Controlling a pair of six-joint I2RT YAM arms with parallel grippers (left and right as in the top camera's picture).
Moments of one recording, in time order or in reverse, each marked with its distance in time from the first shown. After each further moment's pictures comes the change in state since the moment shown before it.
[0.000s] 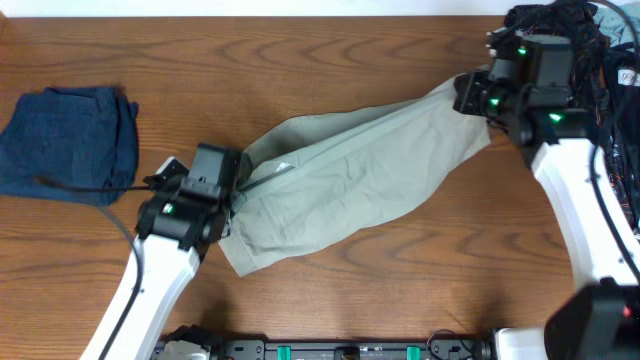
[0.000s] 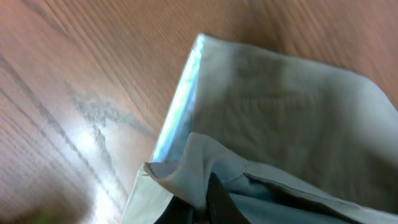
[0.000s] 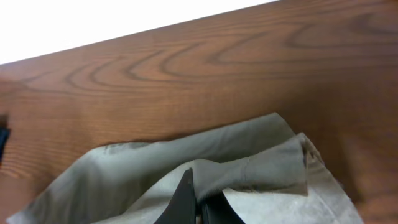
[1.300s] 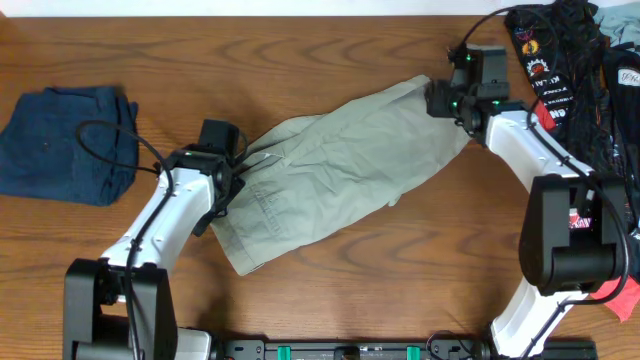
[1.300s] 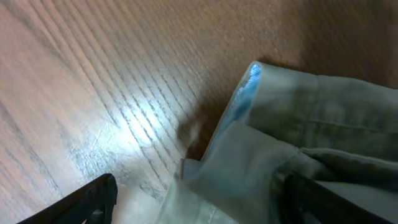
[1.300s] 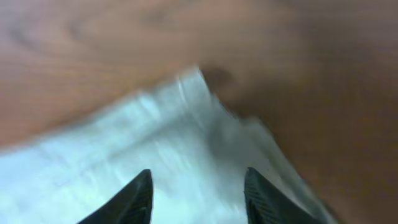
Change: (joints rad) left arm 0.143 0.384 0.003 0.158 -0.012 0.100; right arm 0.037 0.363 0.010 0.179 0.135 -0.099
